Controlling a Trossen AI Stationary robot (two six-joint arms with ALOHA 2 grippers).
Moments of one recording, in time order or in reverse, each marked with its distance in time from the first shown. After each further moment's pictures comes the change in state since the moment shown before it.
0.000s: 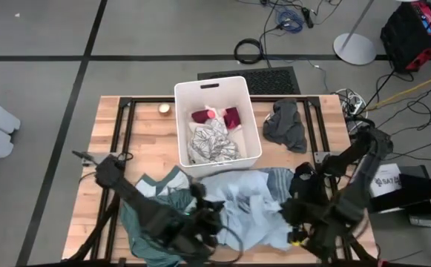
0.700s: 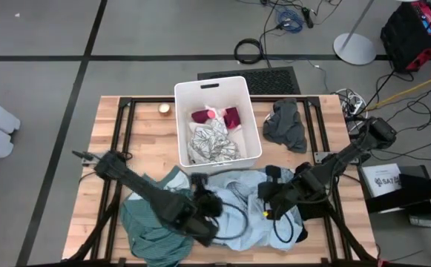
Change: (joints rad) left arm 0.097 -0.101 -0.275 -0.059 0.185 -0.068; right arm -0.373 -0.136 -0.484 0.573 -0.340 -0.368
